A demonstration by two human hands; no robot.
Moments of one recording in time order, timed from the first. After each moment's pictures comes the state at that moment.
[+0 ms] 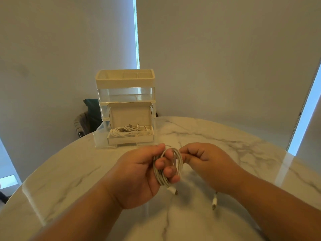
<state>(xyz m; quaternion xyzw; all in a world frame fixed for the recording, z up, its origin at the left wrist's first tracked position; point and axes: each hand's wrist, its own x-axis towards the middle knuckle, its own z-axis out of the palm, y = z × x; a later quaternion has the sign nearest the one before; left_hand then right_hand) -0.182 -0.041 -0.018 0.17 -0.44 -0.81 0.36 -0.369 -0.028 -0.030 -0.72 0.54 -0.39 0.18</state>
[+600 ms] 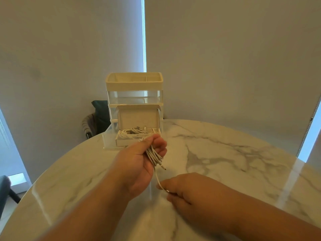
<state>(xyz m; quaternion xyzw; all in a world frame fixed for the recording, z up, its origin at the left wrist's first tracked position) -0.172 -0.066 -0.020 0.24 -0.36 -0.70 0.57 -0.323 -0.002 -0.030 -0.87 0.48 -0.11 0.08</state>
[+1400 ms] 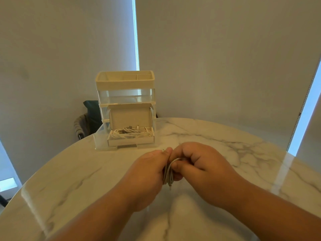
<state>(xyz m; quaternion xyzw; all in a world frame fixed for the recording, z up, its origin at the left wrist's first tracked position) -0.193 -0.055 -0.045 0.29 -0.64 -0.58 0.42 -0.343 0.002 -0.012 -0.75 0.47 -0.42 0.17</state>
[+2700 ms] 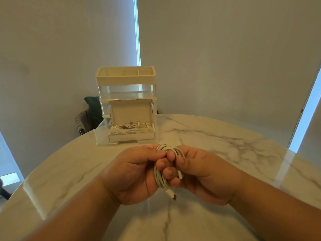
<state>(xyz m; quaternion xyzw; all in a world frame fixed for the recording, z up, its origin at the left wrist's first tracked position) -0.169 -0.058 -0.030 0.02 -0.47 -0.85 0.24 -0.343 -0.012 -0.031 -0.53 0.21 -0.43 0.70</state>
